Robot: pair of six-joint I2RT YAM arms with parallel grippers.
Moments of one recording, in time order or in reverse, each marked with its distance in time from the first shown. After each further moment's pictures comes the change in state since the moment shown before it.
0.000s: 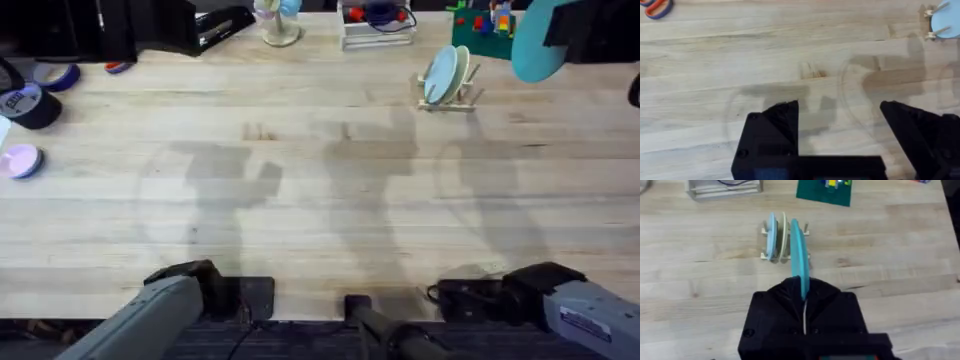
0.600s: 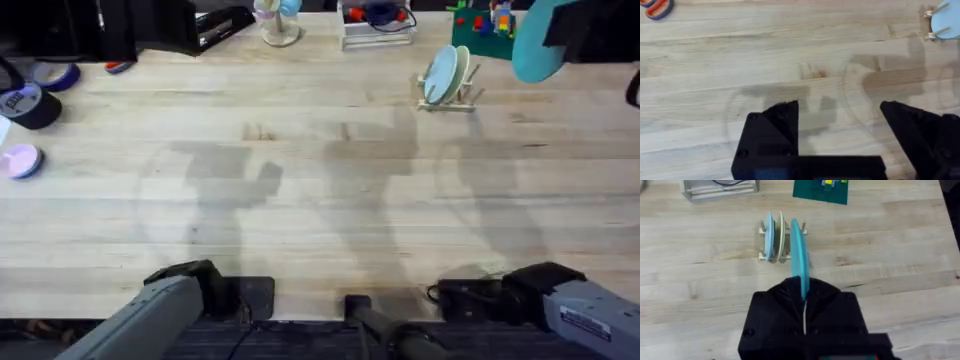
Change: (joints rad) left arm 0.000 0.000 0.000 0.001 0.000 0.000; right arm 0.000 0.008 0.000 -0.002 0.010 0.017
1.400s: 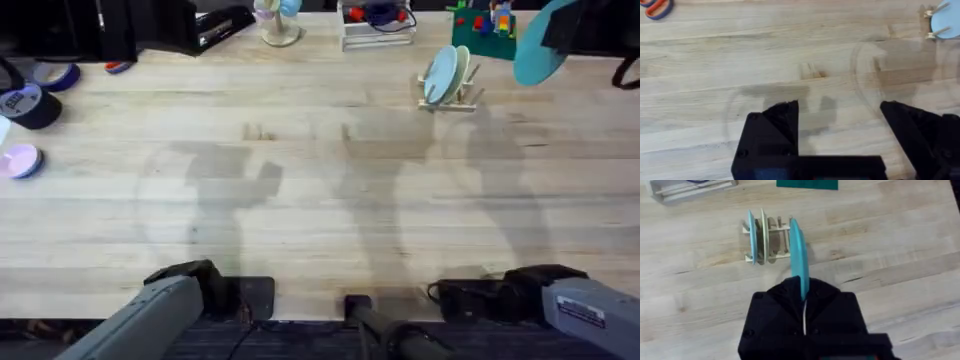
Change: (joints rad) left arm 0.000 0.000 0.000 0.000 0.000 0.000; right arm -0.146 0.106 0.000 0.034 -0.076 -0.004
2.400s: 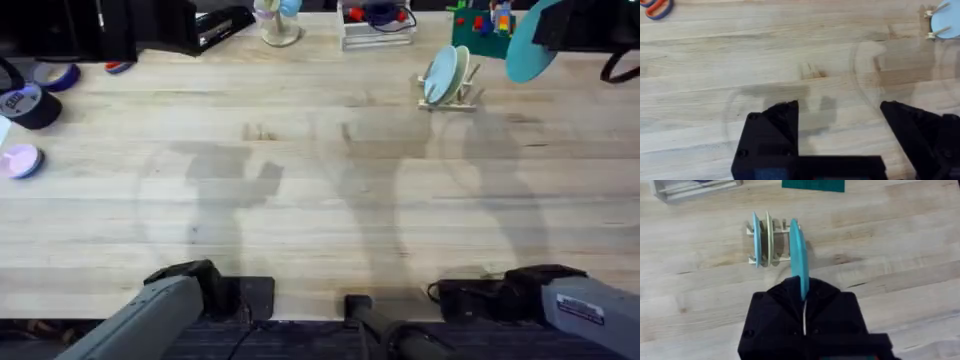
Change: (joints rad) left arm 0.000 0.000 0.000 0.000 0.000 0.000; right arm -0.005 0.032 0.000 0.035 -0.023 -0.022
